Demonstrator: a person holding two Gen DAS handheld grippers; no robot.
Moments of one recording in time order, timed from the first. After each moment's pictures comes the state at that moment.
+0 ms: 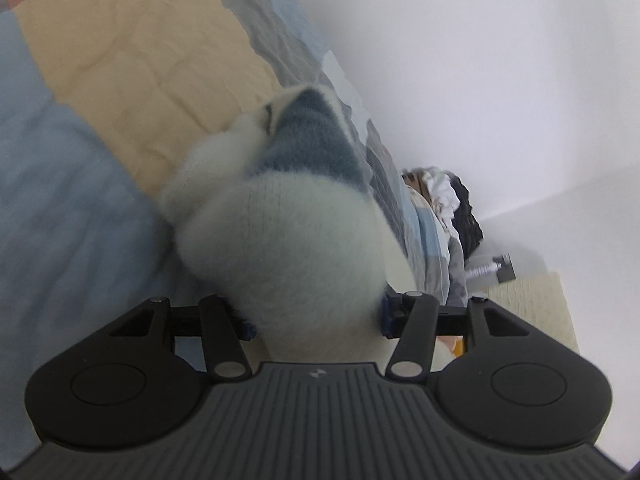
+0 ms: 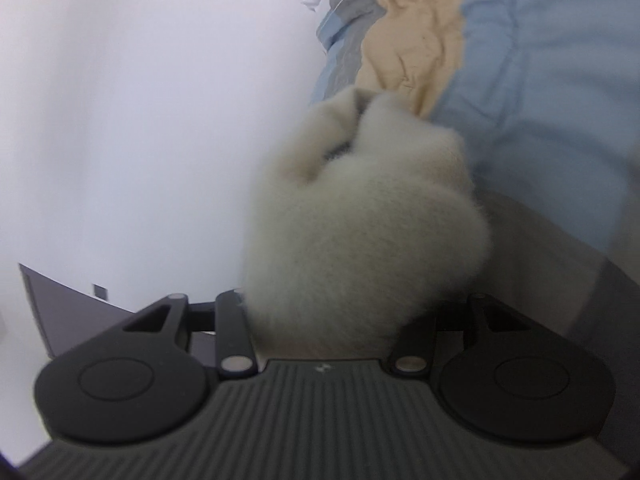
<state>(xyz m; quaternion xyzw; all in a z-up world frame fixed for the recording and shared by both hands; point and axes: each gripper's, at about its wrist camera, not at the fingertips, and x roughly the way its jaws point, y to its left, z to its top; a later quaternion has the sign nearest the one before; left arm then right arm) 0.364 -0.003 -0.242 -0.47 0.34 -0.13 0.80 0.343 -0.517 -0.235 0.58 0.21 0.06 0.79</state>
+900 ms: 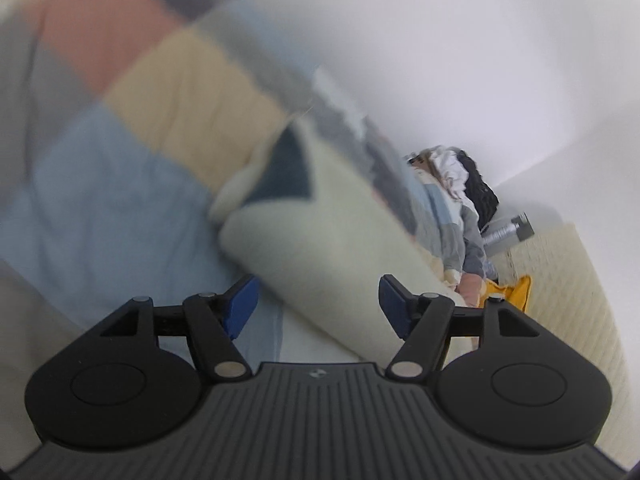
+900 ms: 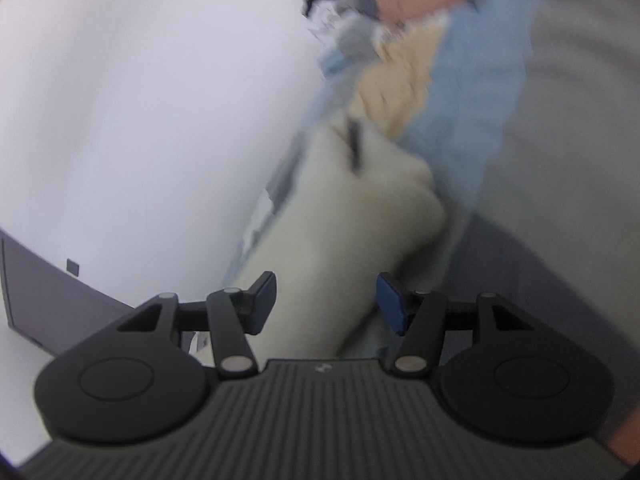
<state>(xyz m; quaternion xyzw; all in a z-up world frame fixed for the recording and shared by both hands) 0.244 0.030 -0.153 -0.36 0.35 -0.12 0.86 0.229 -0.513 -0.166 0.51 0.20 0.01 0.84</state>
